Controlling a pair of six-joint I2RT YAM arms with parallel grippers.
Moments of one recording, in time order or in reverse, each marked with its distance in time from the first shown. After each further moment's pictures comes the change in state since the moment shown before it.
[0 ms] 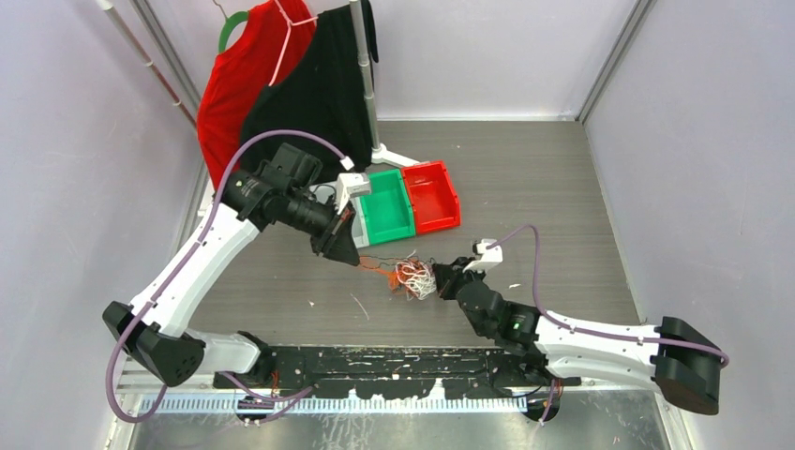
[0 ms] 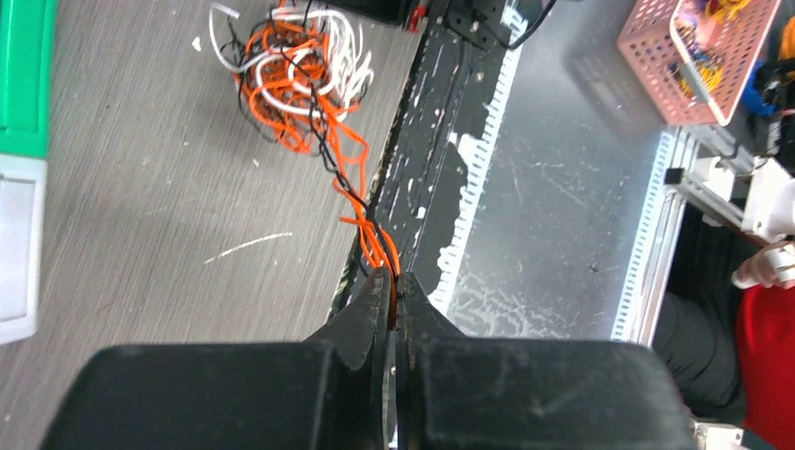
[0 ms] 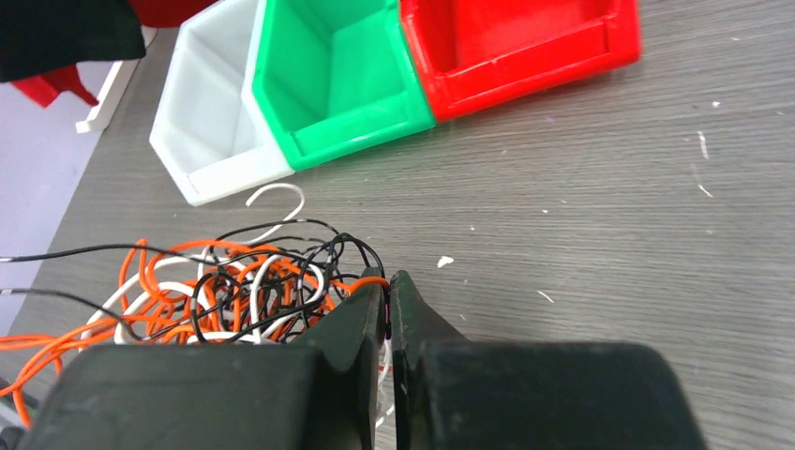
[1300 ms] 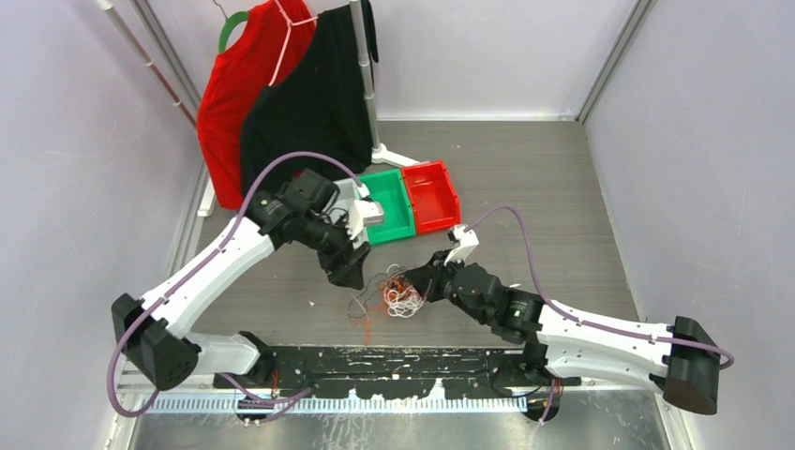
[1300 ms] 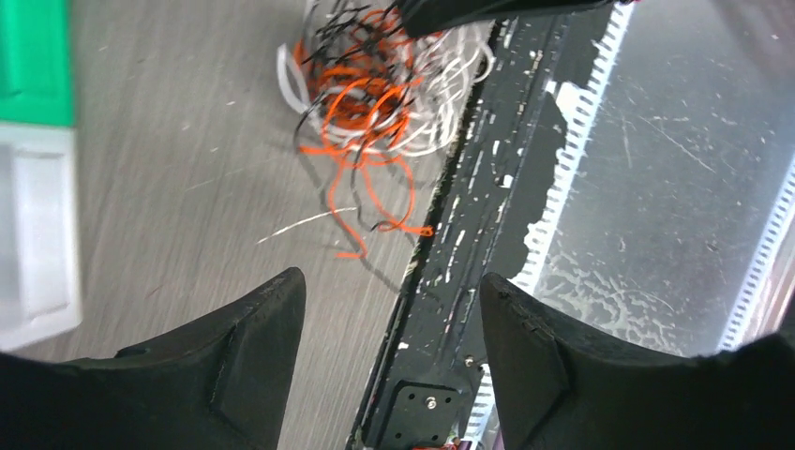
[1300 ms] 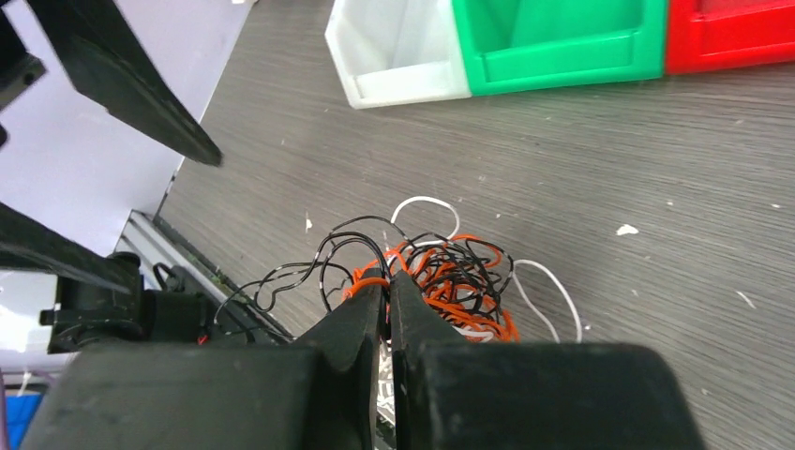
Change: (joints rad) left arm -0.066 -0.053 -0.238 0.146 -0.208 0.101; right arm -0.003 -0.024 0.200 -0.211 -0.358 0.019
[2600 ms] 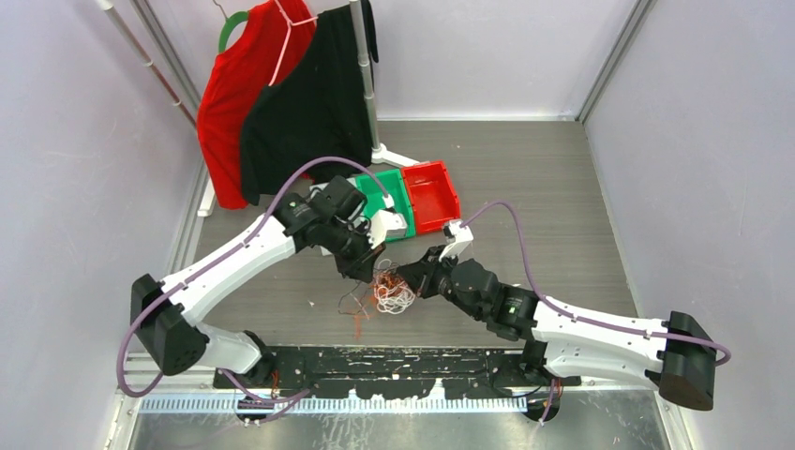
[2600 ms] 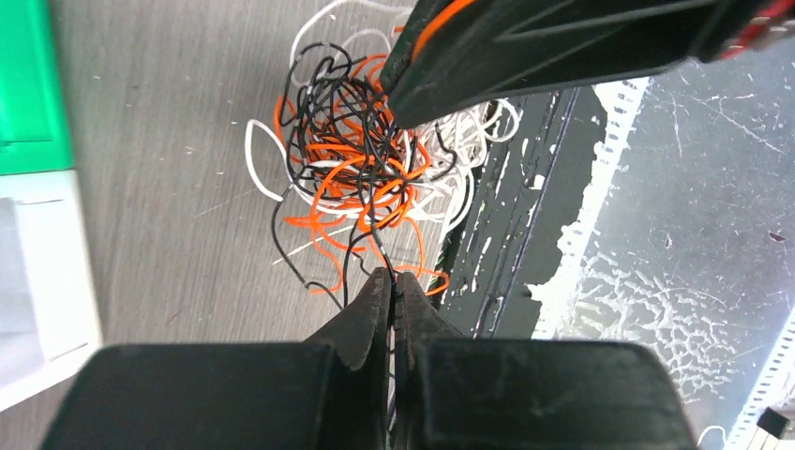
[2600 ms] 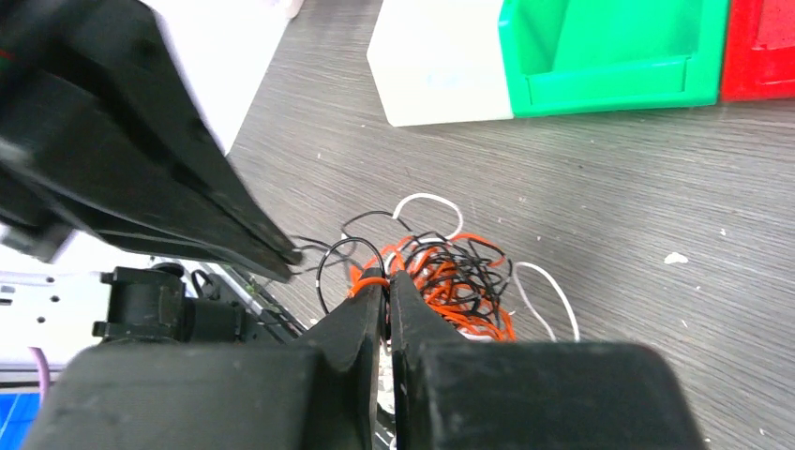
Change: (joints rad) left arm -0.154 0.127 0.019 0.061 -0.098 -0.006; right arm 0.000 0.069 0.057 0.063 -0.046 0.008
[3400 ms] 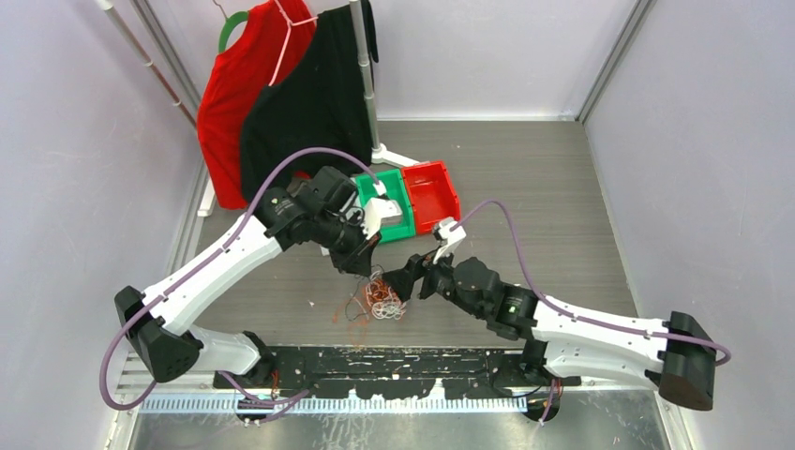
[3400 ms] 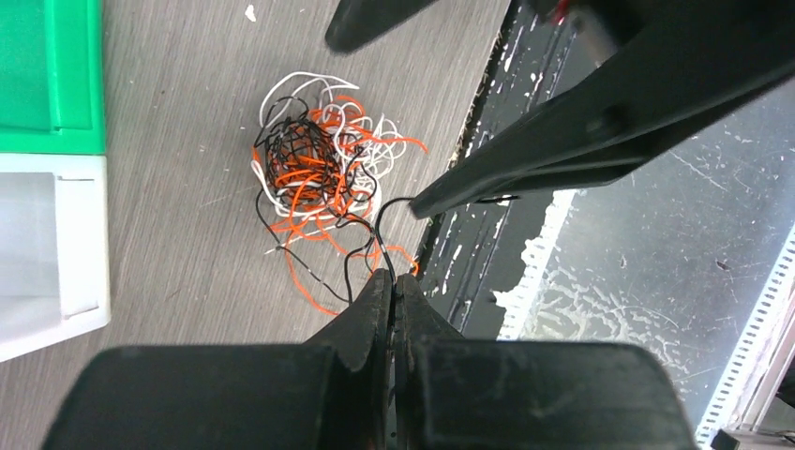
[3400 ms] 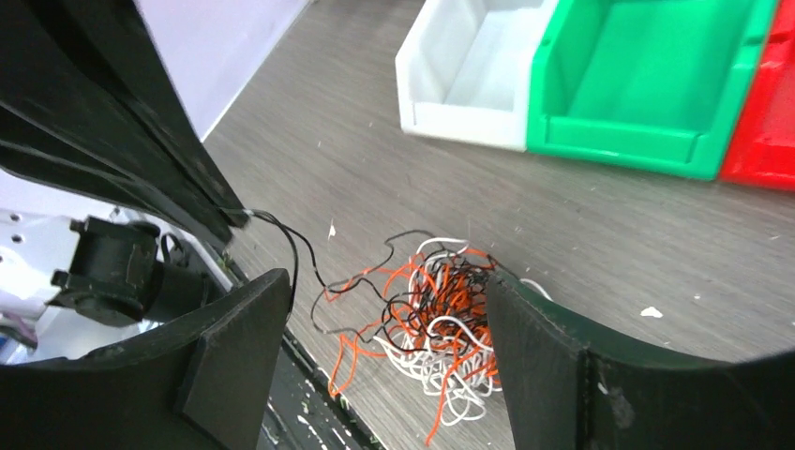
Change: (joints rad) left arm -0.004 -0.064 0.107 -0.074 -0.029 -0.103; right arm 0.002 -0.033 0.002 0.024 -0.045 -0.216
